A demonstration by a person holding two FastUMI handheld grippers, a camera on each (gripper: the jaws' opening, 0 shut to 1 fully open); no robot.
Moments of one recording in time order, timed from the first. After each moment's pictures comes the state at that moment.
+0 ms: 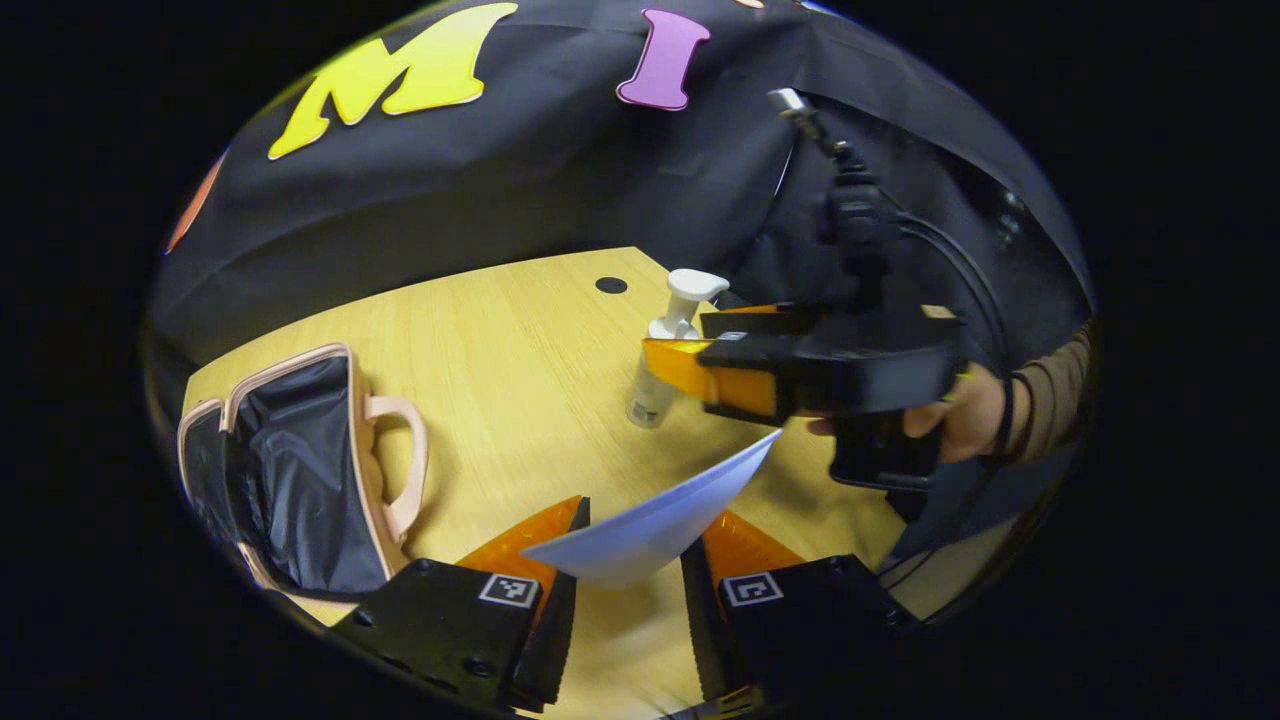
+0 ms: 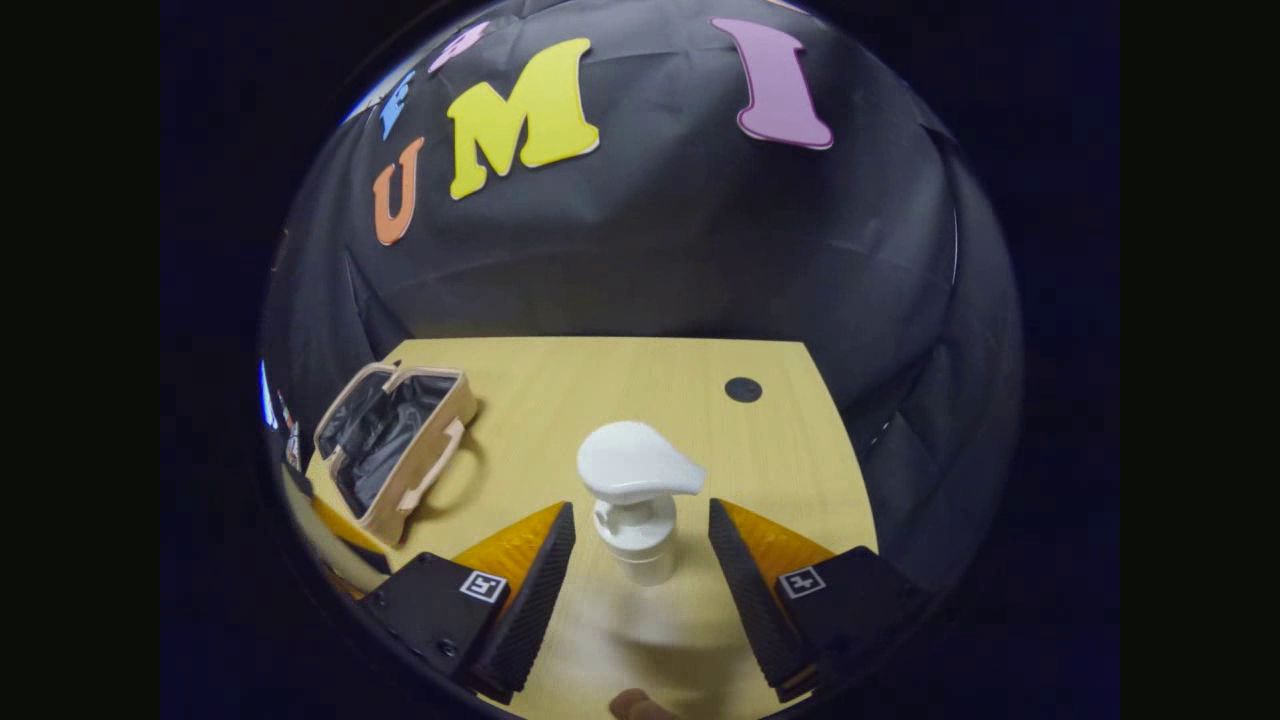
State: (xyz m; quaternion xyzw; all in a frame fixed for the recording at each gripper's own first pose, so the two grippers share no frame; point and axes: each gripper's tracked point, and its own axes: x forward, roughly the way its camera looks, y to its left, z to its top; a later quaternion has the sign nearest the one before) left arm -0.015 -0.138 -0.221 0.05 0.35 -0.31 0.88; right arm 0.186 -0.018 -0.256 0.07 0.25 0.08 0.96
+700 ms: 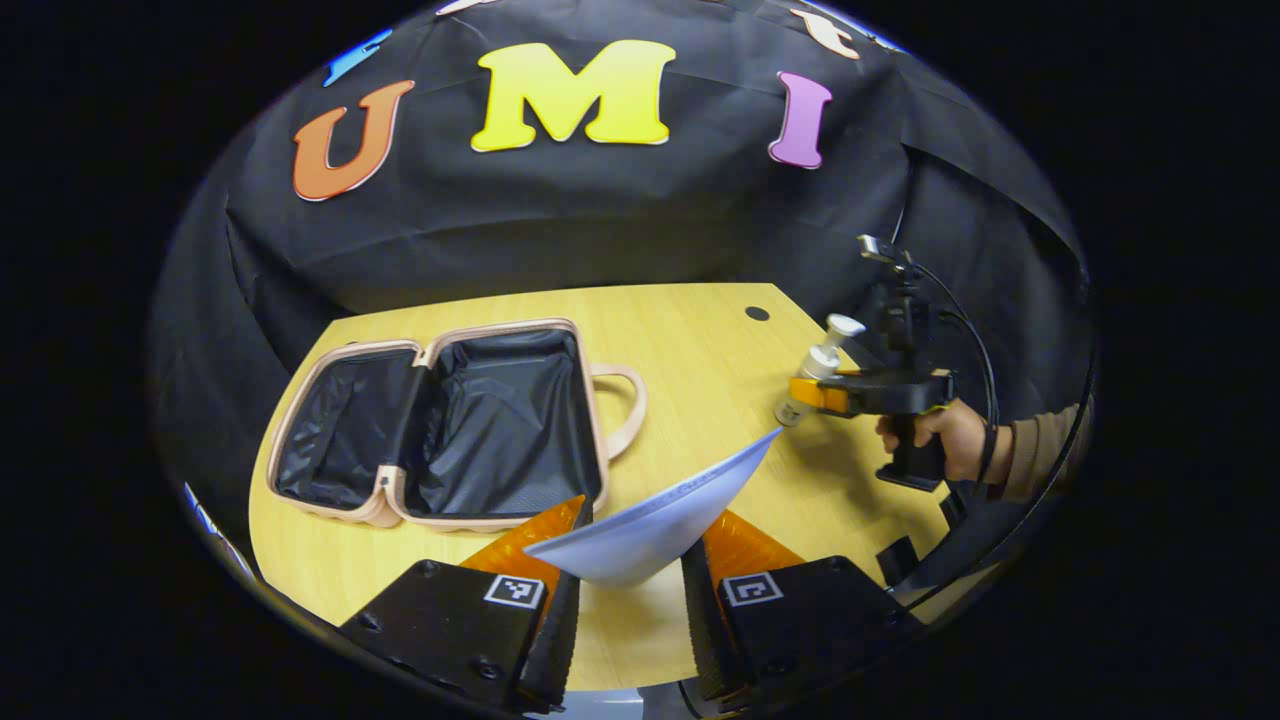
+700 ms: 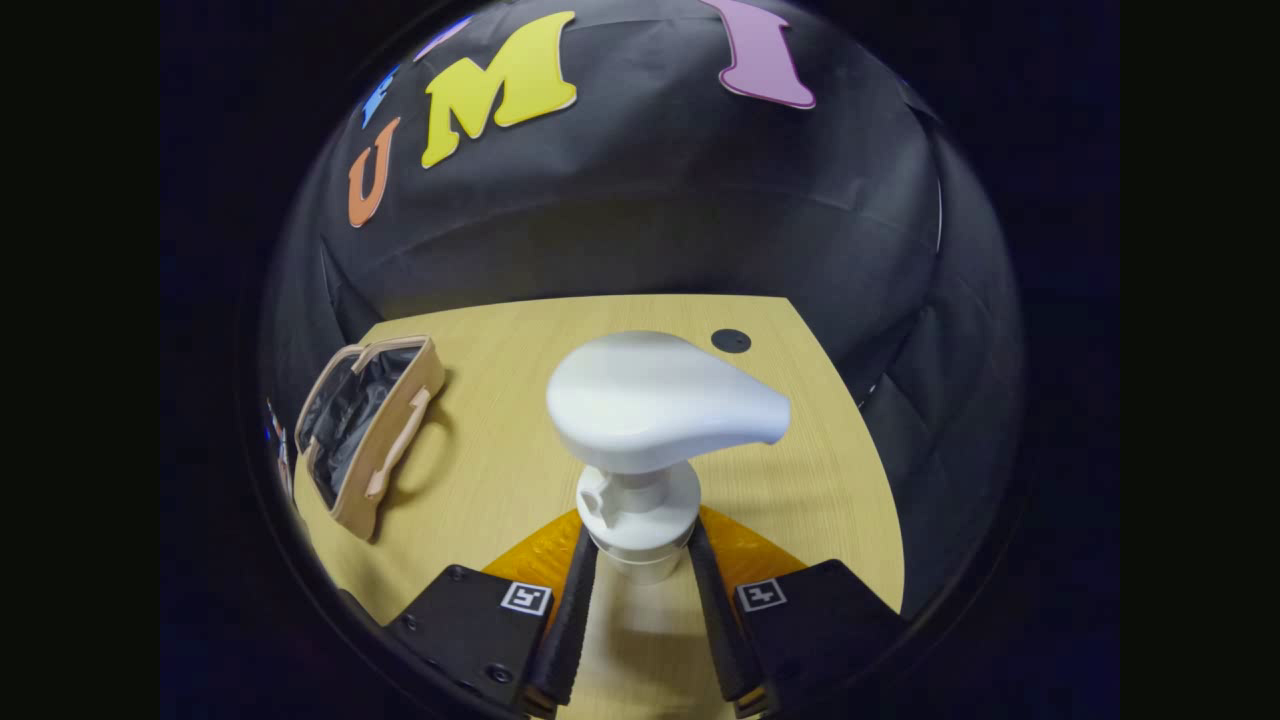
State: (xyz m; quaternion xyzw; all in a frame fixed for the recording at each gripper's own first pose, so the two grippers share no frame) left arm -0.026 0.024 -0.174 0.02 0.31 -0.14 0.94; right arm 0.169 -0.006 -0.290 0.09 0.28 0.03 0.95
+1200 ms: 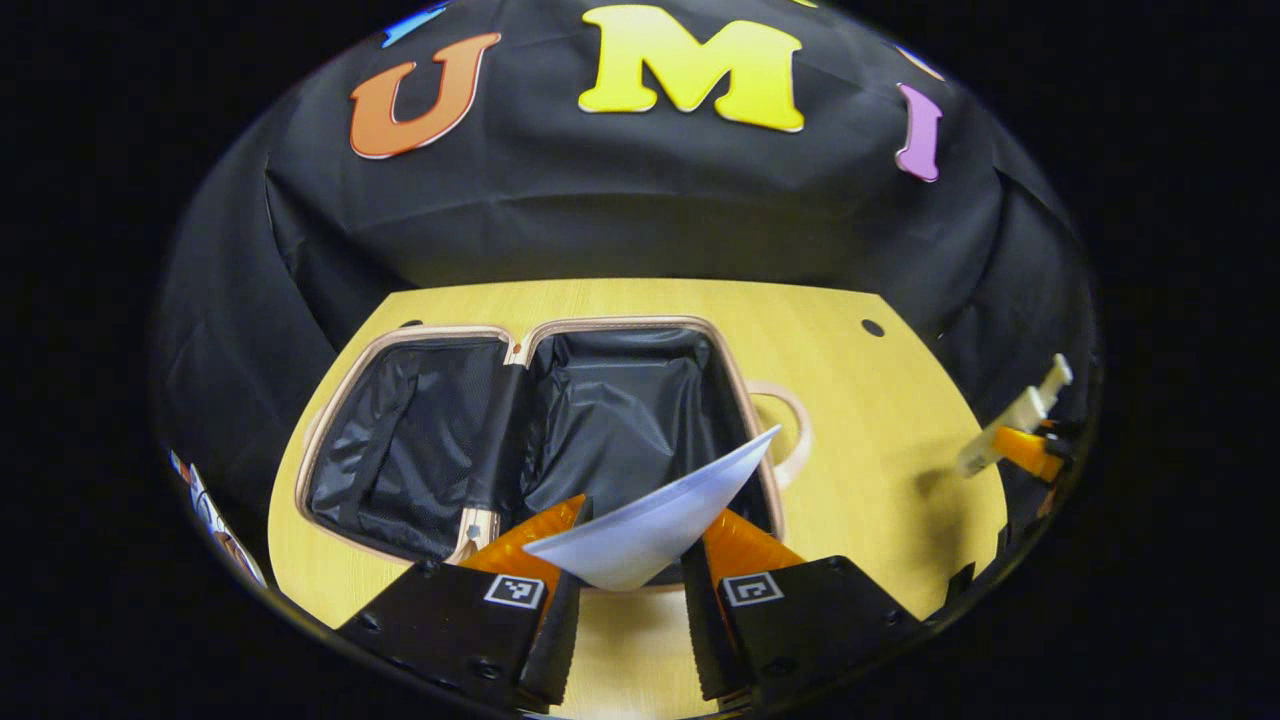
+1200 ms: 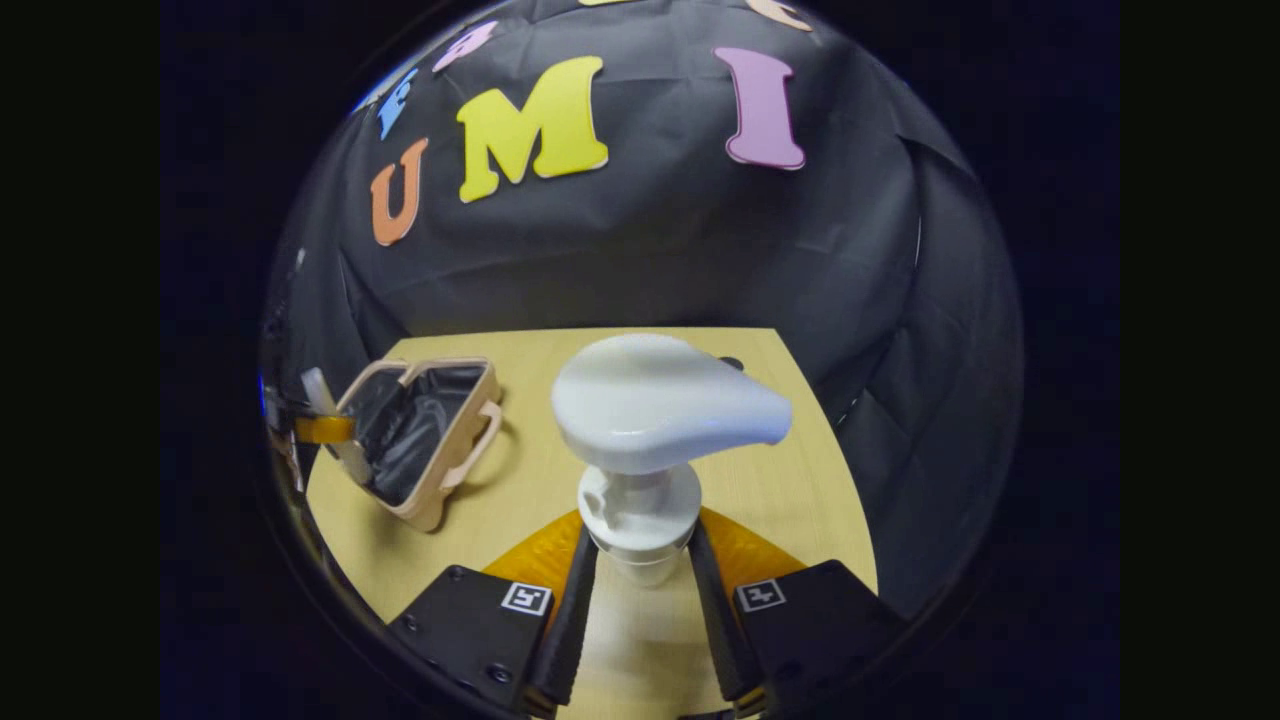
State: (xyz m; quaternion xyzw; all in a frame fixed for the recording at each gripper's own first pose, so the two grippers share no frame) left arm 0.090 0.130 -0.225 0.01 0.36 -0.05 0.93; right arm 0.069 0.014 -0.203 0.10 0.24 0.03 0.96
